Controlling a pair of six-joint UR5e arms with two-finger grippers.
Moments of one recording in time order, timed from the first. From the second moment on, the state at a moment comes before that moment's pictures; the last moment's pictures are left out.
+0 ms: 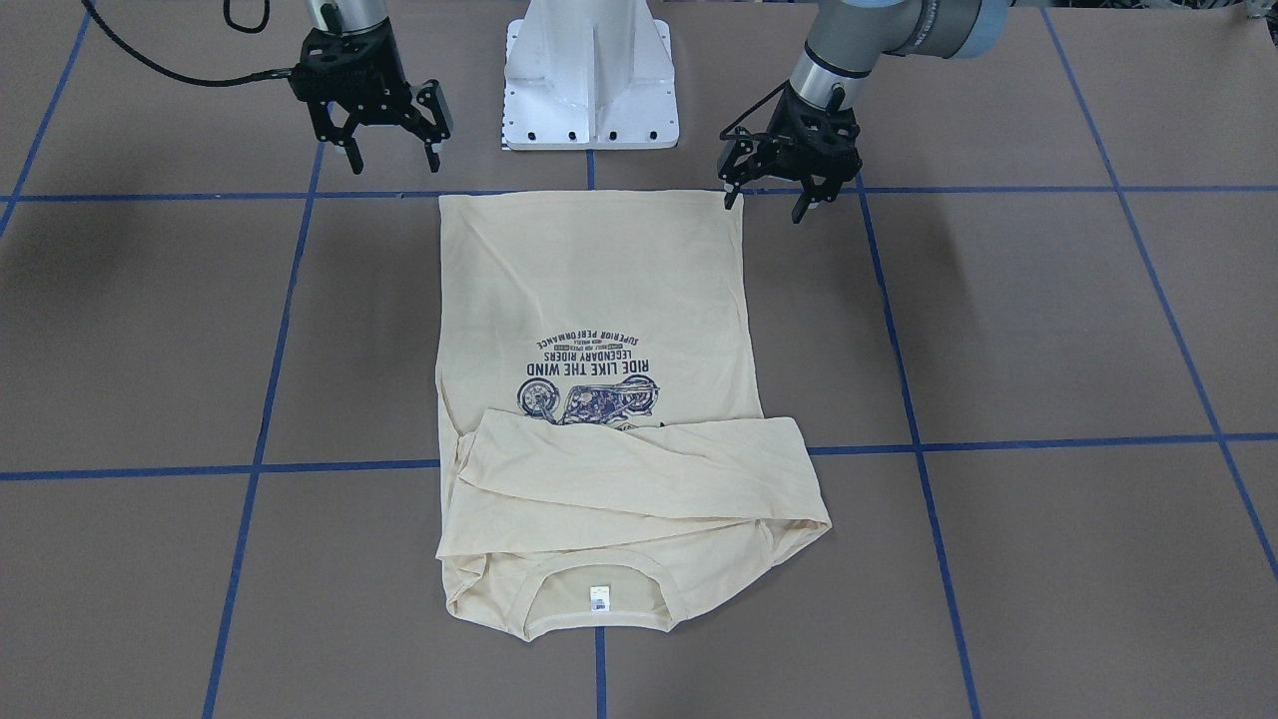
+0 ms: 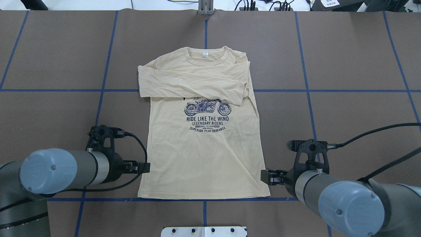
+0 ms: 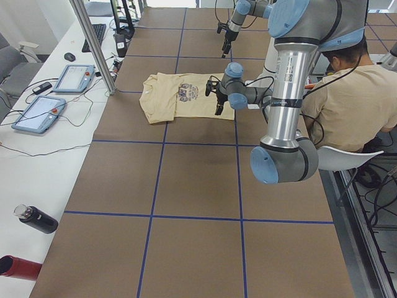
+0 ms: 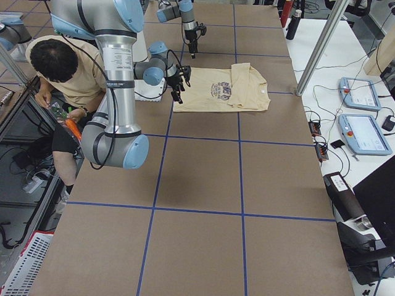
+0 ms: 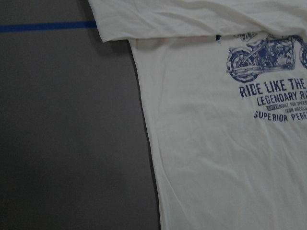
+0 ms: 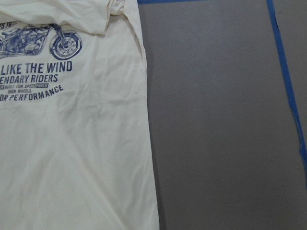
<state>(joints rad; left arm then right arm) -0.29 -1.70 -2.07 -1.96 -1.62 -1.32 0.15 -1.44 2.31 -1.62 1.36 1.51</state>
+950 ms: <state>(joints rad) -0.16 -1.71 -2.00 -1.96 -1.56 -1.44 0.09 -1.41 2.30 -1.66 1.32 1.55</state>
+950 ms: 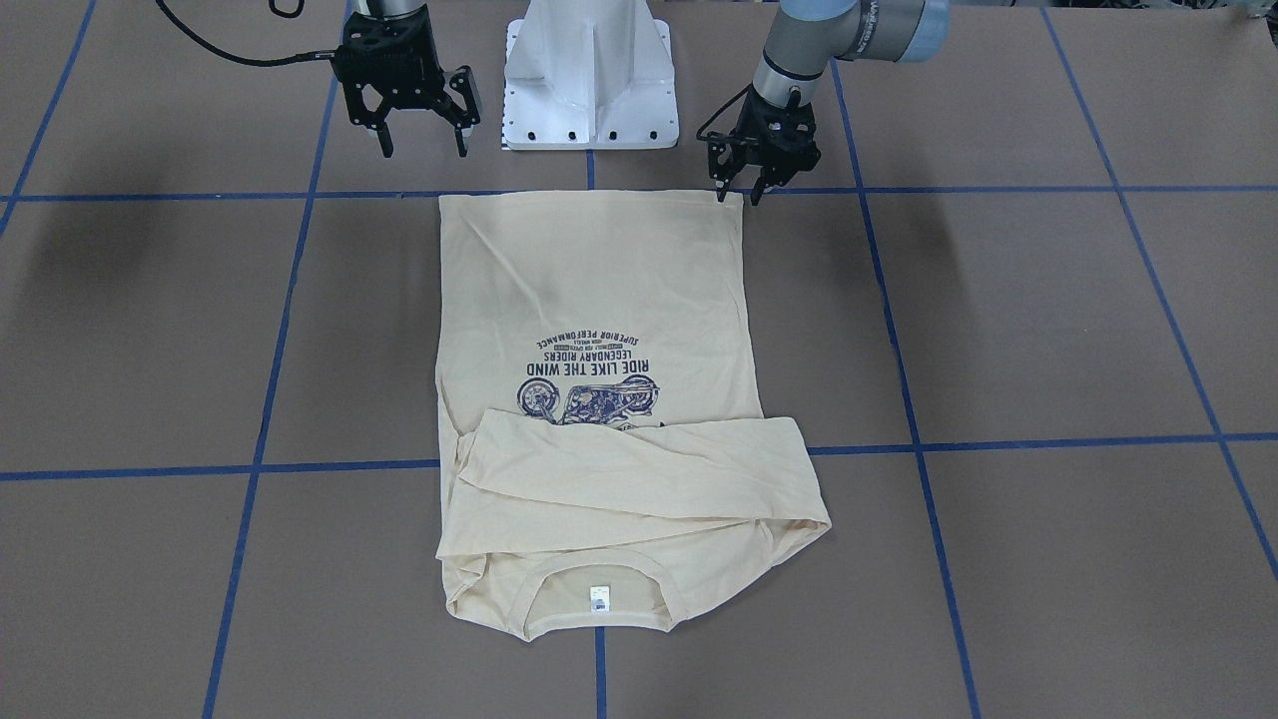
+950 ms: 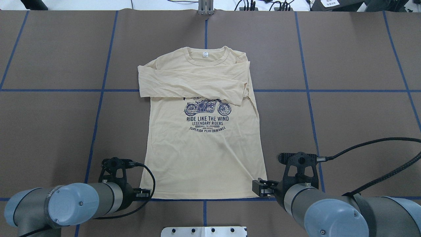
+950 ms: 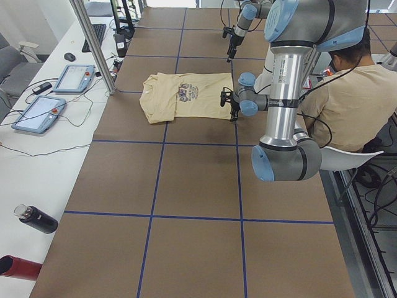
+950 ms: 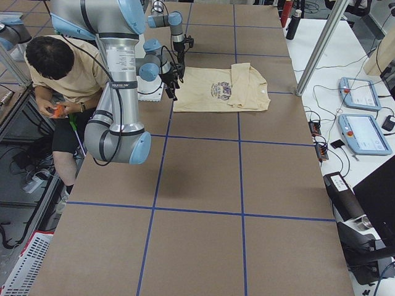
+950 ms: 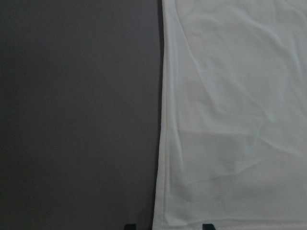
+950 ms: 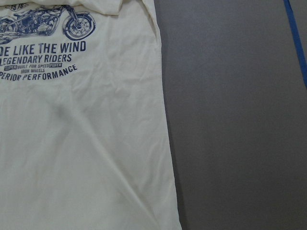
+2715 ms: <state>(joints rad) -0.16 -1.72 -2.03 -1.96 -1.56 -1.47 0.01 -1.42 2.11 -1.49 1.20 1.59</state>
